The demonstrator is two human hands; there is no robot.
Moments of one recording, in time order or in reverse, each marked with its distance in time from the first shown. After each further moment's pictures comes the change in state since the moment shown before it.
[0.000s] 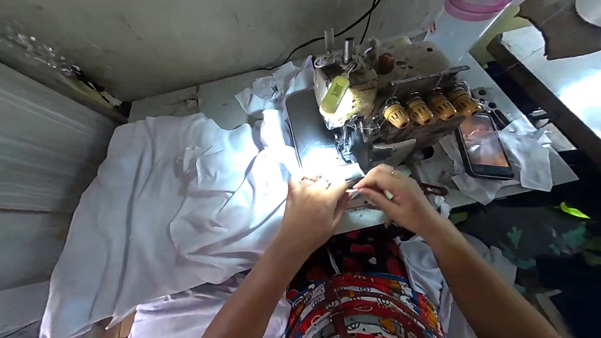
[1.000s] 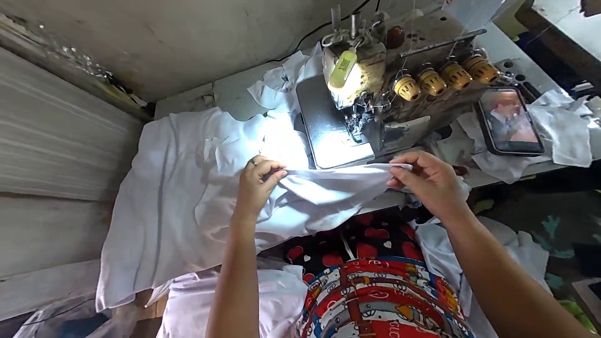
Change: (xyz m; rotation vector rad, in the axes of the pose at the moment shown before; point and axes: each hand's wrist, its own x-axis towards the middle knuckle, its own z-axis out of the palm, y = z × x) left_hand -0.064 -0.122 -0.021 -0.314 0.187 -0.237; right_hand -0.032 -0.006 0.003 0.375 0.257 0.389
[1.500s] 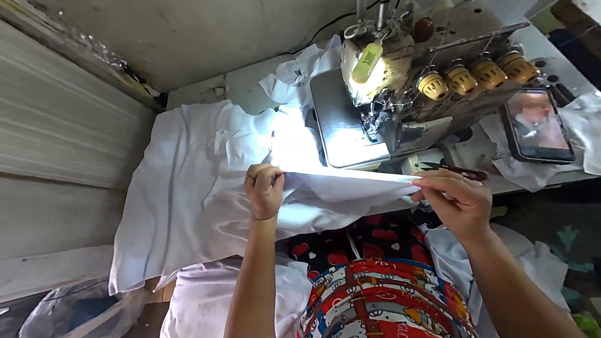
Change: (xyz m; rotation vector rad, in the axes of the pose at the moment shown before) left_hand -0.021 -0.020 0.030 0.222 0.548 0.309; right_hand -0.018 0.028 -0.013 -0.189 0.003 -0.481
